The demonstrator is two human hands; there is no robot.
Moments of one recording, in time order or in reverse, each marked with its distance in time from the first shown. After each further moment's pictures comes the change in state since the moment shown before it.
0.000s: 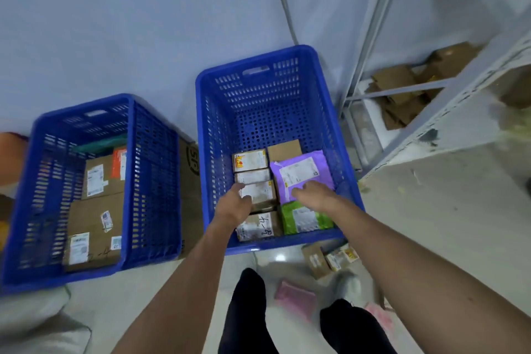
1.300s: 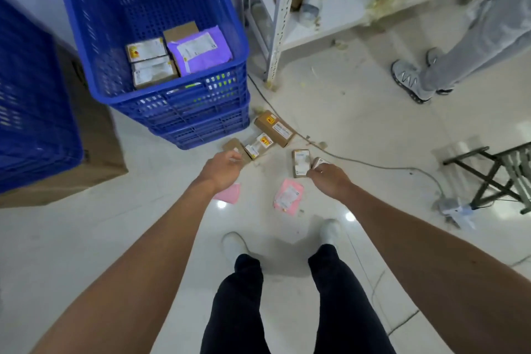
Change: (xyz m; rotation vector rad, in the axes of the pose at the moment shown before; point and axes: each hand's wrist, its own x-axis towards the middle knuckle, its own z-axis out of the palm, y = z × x) left_hand -0.259 -0.115 0.243 0.011 -0.325 0.307; right_hand -0.283 0.338 0.190 0.188 0.241 0.335
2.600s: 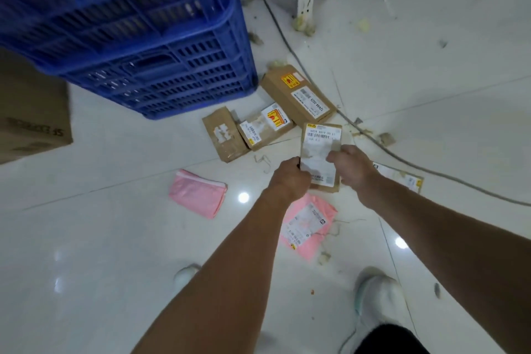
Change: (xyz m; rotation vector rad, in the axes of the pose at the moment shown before) left_hand 0.379 -0.100 0.341 -0.291 -0.004 -0.145; right_hand 0.428 0.126 0.146 0.492 -0.068 -0.013
